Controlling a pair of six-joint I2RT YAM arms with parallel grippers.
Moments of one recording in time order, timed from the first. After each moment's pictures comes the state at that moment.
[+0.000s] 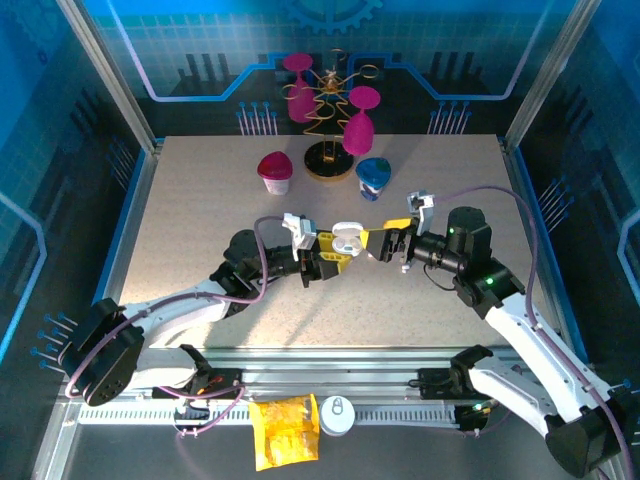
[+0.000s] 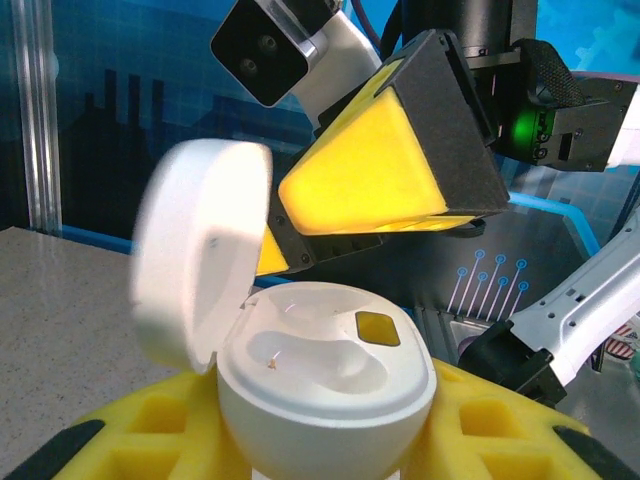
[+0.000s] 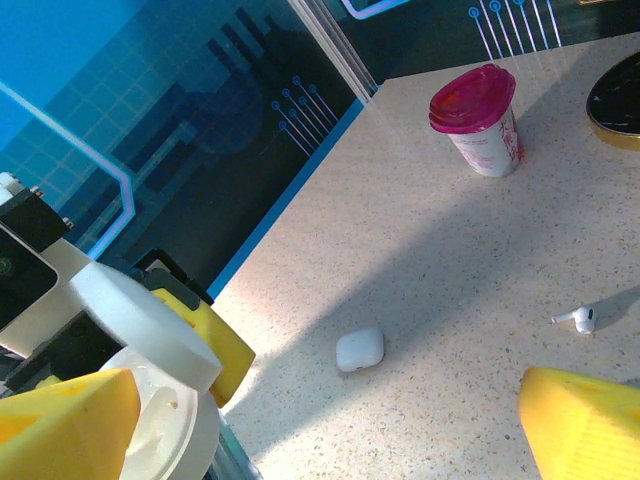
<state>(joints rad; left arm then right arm) -0.69 1.26 0.59 0.82 0.66 -0.27 0.41 0.86 0.78 -0.20 -0.53 0.51</state>
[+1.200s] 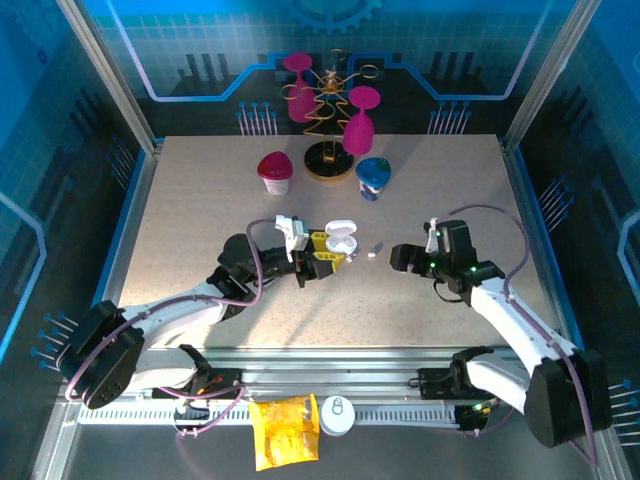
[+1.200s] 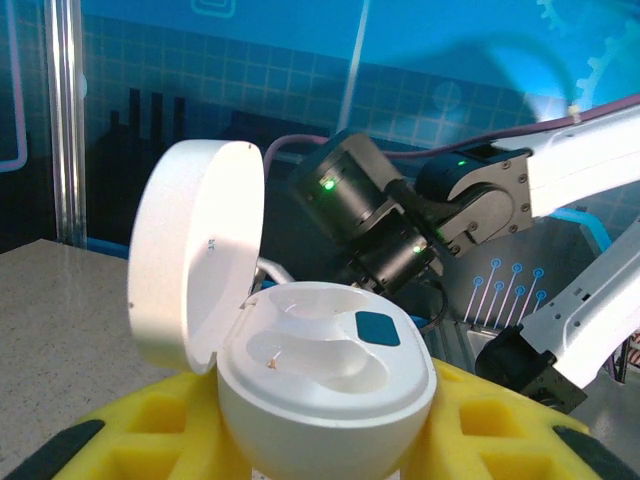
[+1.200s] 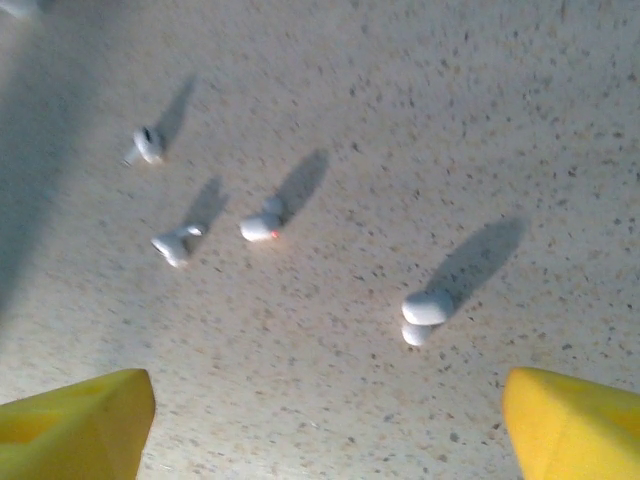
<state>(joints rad) -0.66 1.25 0.54 0.89 0.65 -0.28 0.24 1.08 0.61 -0.41 -0.18 0.41</state>
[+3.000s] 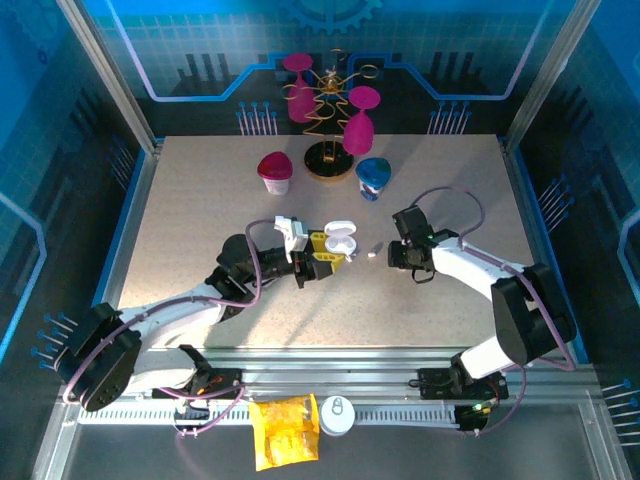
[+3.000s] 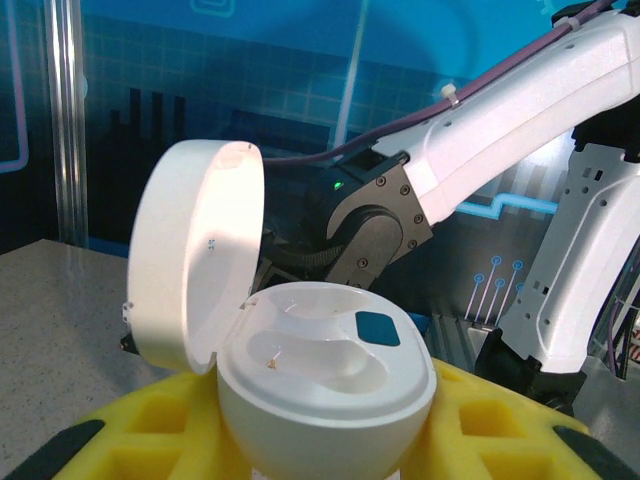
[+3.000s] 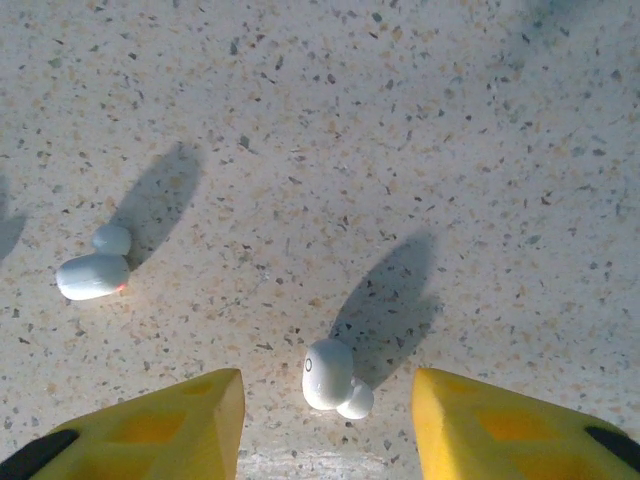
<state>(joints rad) -0.66 1.23 0.53 0.86 0.65 -0.26 0.40 1.50 0.84 -0.49 0.17 0.43</state>
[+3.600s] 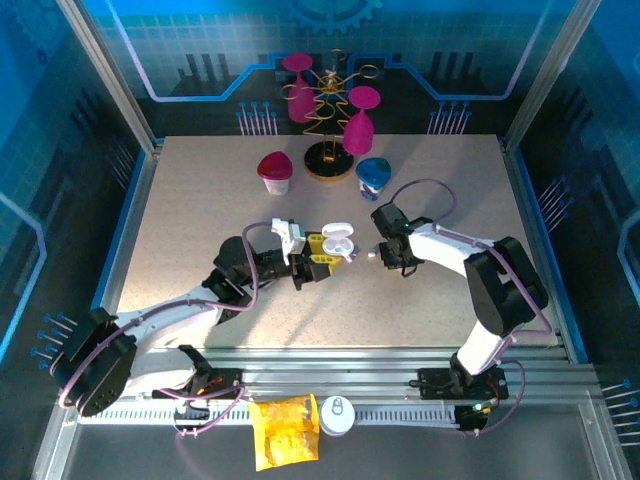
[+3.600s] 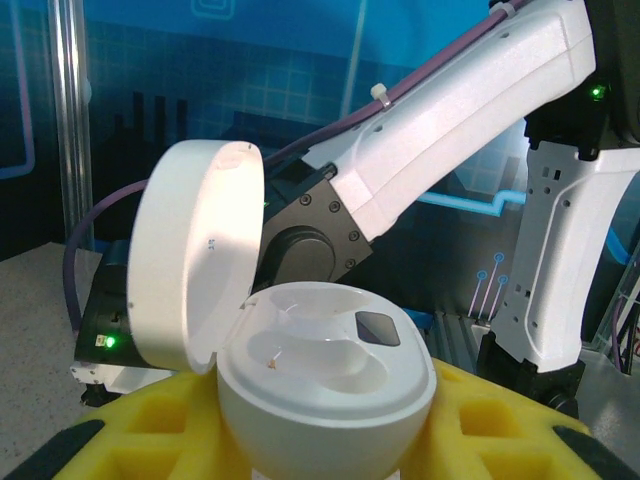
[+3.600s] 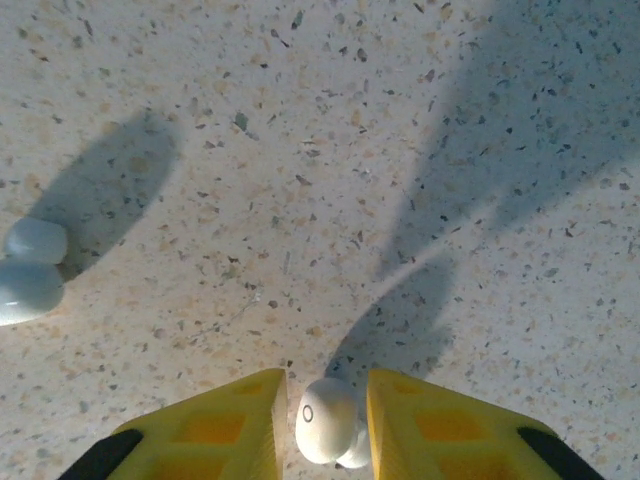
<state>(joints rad) -0.66 1.20 0.51 0.85 0.64 -0.25 0.47 1.71 1.00 -0.63 0.30 0.37</state>
